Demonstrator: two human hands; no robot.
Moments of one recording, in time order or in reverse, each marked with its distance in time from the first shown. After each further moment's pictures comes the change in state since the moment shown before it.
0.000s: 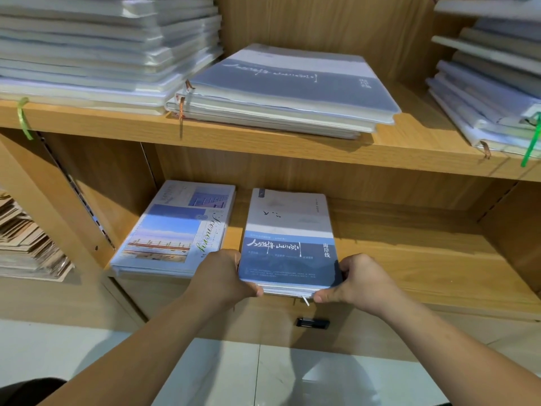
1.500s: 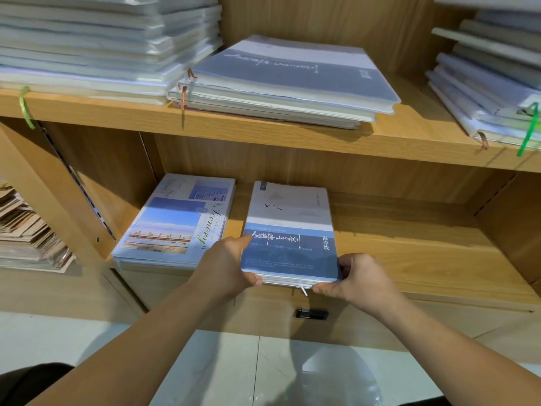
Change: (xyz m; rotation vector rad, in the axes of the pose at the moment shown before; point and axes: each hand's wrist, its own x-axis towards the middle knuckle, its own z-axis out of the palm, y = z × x) left_hand -0.003 0.004 -0.002 0.012 0.043 0.089; right_hand -0.004 0.017 0.015 0.041 0.092 -0.064
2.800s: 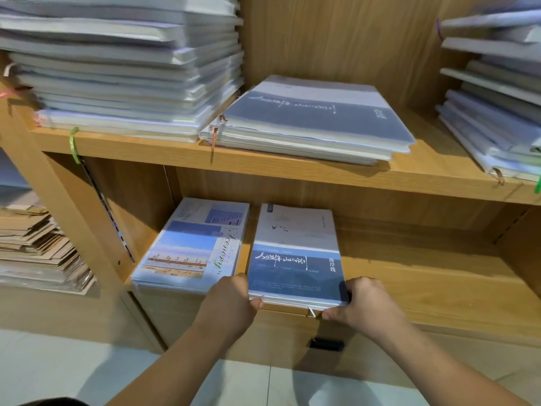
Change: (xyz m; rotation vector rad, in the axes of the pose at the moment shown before) left_hand -0.012 -0.019 0.009 0.055 0.074 -0.109; right_hand 0.009 -0.022 0.009 -0.257 -0.004 0.060
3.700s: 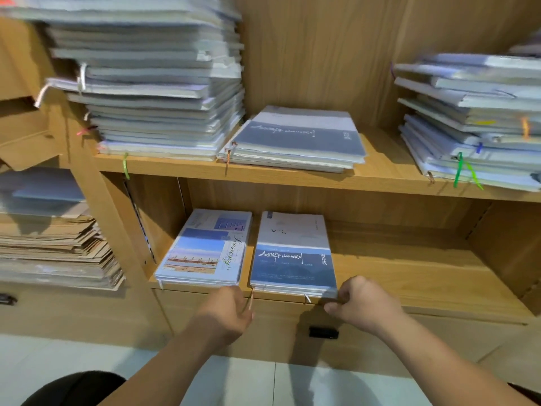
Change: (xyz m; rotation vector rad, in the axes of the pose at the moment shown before) left_hand -0.065 0.003 -0.038 -0.044 -0.092 -0.095; right_hand -0.073 -0.018 -0.029 -0.130 0.010 0.001
